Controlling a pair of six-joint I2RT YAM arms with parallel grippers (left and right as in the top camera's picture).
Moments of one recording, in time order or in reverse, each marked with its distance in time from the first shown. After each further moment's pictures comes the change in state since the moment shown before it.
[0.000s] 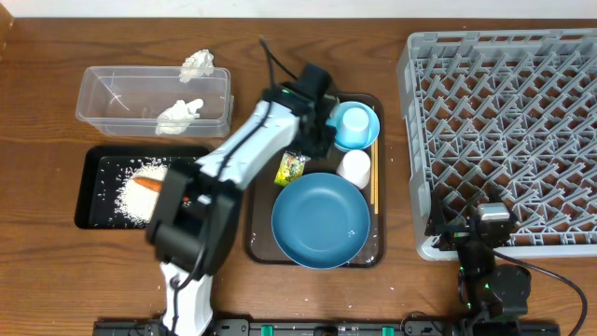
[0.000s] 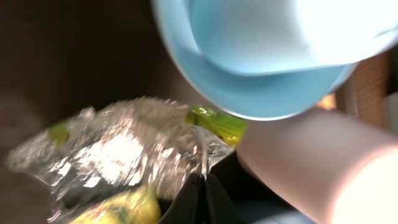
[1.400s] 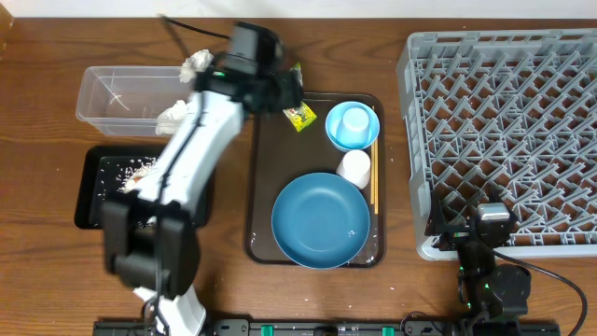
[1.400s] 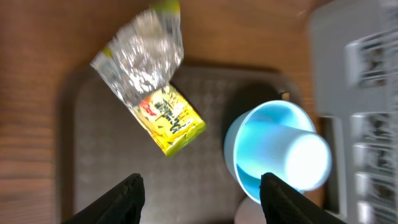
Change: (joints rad) left arm 0.146 -0.098 0.000 0.179 -0.060 -0.284; right arm 0.000 0.000 0.000 0.000 0.000 0.000
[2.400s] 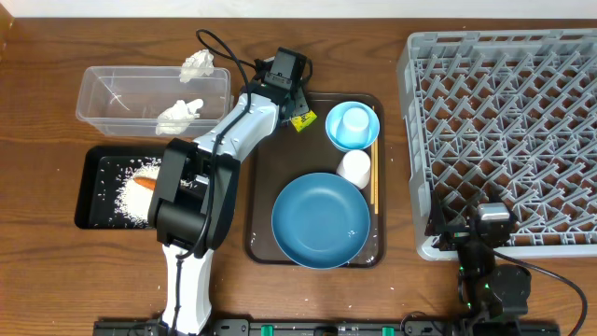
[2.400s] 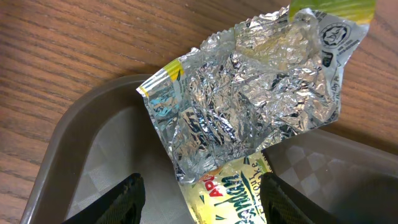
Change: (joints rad) left arm -0.042 0.248 0.000 0.199 -0.308 -0.222; right arm 0.000 0.000 0.000 0.000 0.000 0.000
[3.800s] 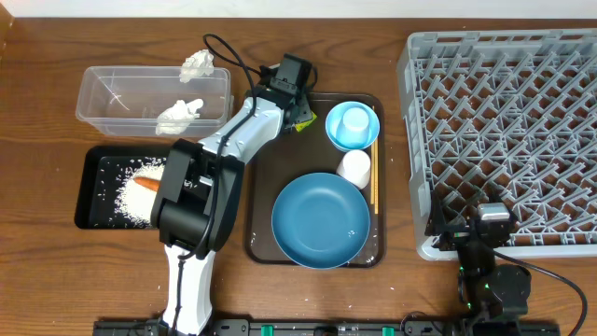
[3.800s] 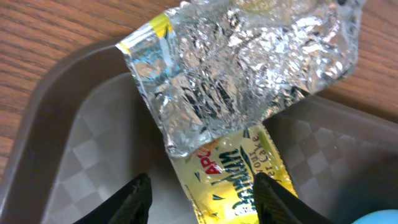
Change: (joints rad) left arm -0.026 0.000 -0.025 -0.011 0.003 -0.003; right arm 0.000 0.000 0.000 0.000 0.000 0.000
